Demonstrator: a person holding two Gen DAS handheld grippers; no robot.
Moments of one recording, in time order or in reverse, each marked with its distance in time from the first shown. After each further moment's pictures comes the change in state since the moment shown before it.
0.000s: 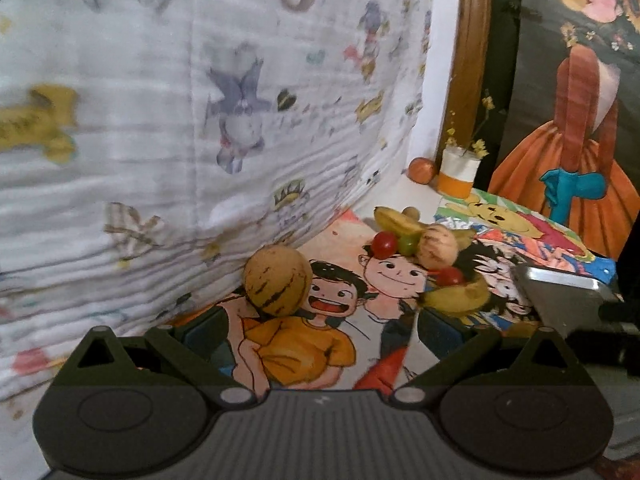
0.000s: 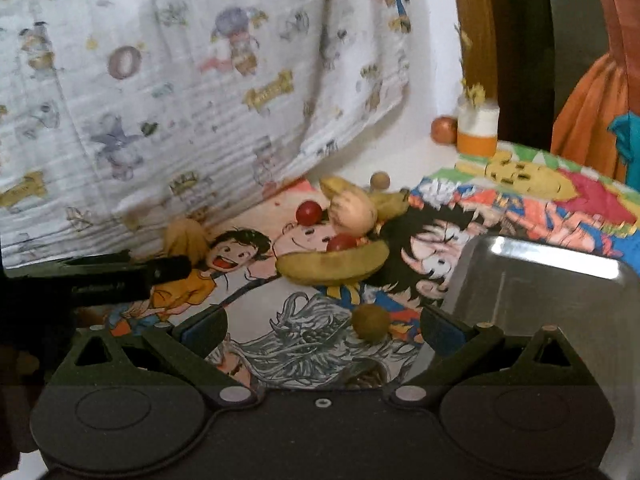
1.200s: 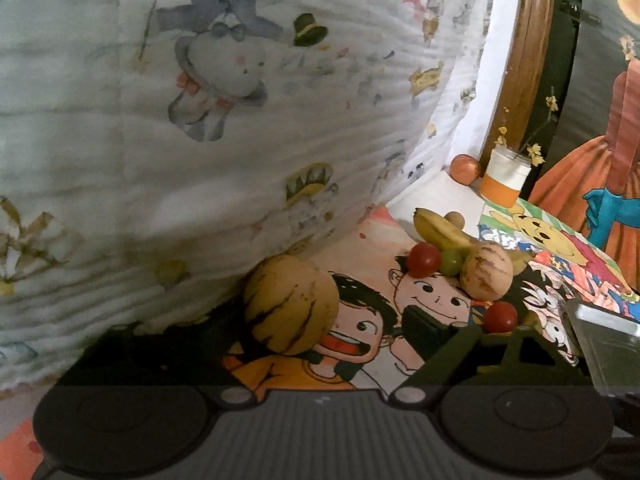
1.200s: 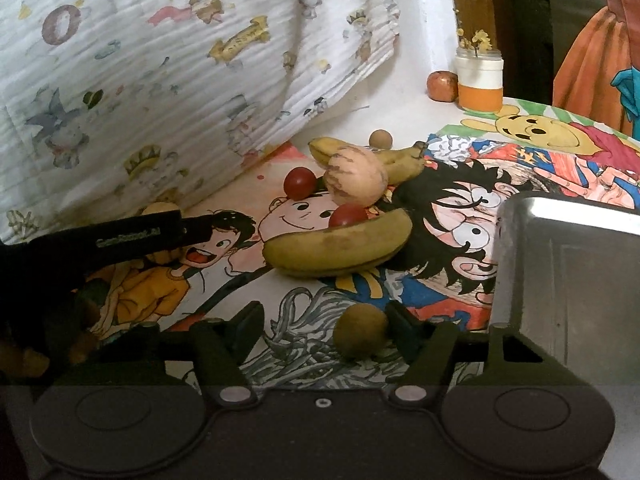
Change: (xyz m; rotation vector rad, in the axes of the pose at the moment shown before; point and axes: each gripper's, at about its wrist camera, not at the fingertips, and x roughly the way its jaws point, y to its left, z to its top) left arm 0.076 0.000 0.015 -0.121 0.059 0.055; right arm 0.064 0.011 -0.002 0.059 0.060 -0.041
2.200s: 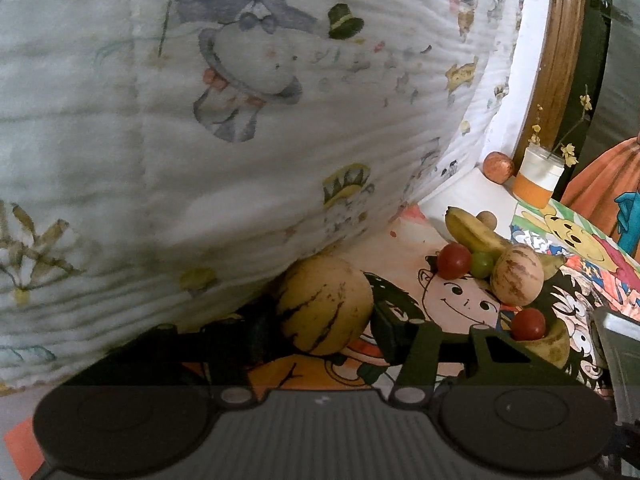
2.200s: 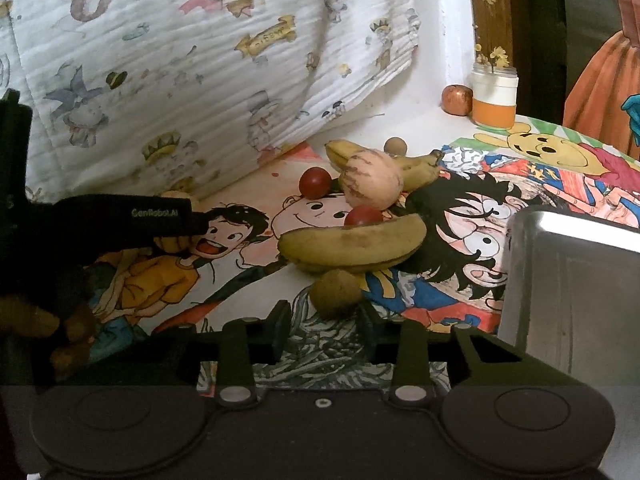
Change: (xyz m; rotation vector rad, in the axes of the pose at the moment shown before) left arm 0.004 0.002 0.003 -0.037 0.025 0.105; right arm 0.001 0.010 -0.007 -0.066 -0.024 -0.006
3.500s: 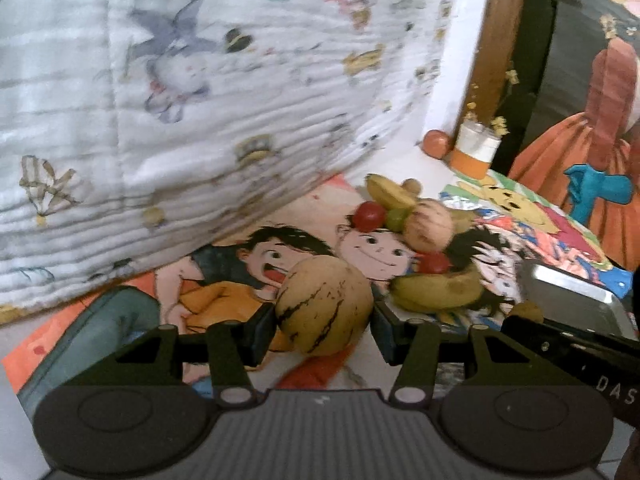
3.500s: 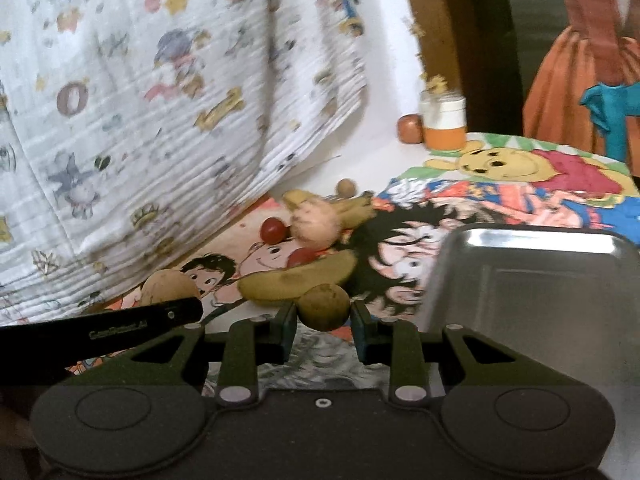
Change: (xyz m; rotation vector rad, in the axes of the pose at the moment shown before) left arm -0.059 -0.038 -0.029 0.063 0.023 -0.116; right arm -0.067 -0.053 0.001 0.115 -0.118 -0.010
